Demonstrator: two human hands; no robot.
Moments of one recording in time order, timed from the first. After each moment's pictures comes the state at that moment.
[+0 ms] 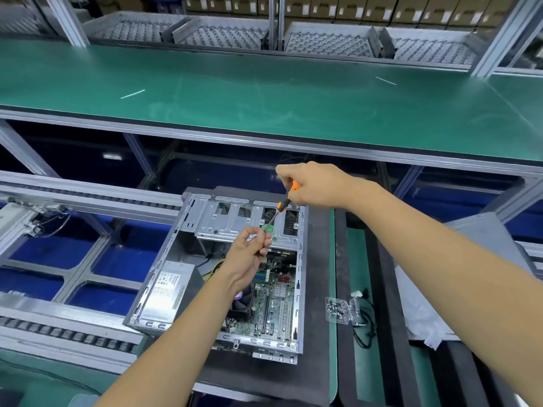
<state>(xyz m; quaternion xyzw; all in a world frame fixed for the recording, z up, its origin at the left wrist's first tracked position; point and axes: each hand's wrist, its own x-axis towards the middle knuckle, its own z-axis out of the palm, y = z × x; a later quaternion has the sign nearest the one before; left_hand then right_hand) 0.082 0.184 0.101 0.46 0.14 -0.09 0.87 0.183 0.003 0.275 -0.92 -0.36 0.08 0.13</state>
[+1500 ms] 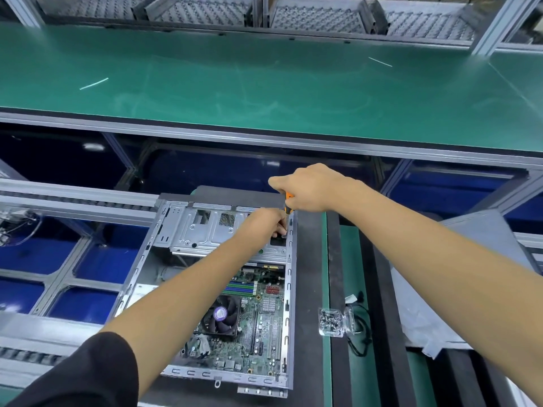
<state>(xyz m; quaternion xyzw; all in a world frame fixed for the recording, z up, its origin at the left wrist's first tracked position) 0.198 0.119 0.157 0.83 0.16 -0.23 0.49 0.249 -0.010 0.235 -0.91 -0.40 0.06 -0.04</state>
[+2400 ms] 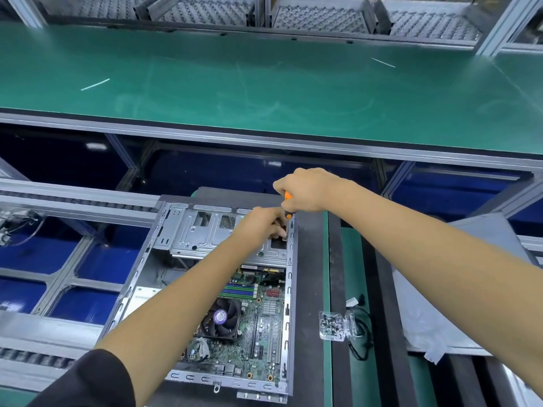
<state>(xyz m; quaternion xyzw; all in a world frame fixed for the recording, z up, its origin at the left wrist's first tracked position) 0.213 0.150 0.120 0.93 -0.06 -0.15 0.34 0.261 -0.003 0.228 -0.93 -0.36 0.12 -0.02</state>
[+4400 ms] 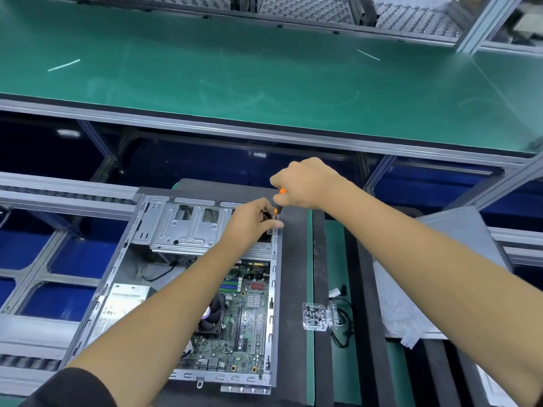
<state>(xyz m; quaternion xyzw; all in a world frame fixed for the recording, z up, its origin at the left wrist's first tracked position) 0.199 0.138 0.104 0.89 -0.04 -0.03 0.46 0.253 -0.019 0.233 -0.92 -0.37 0.04 -0.12</state>
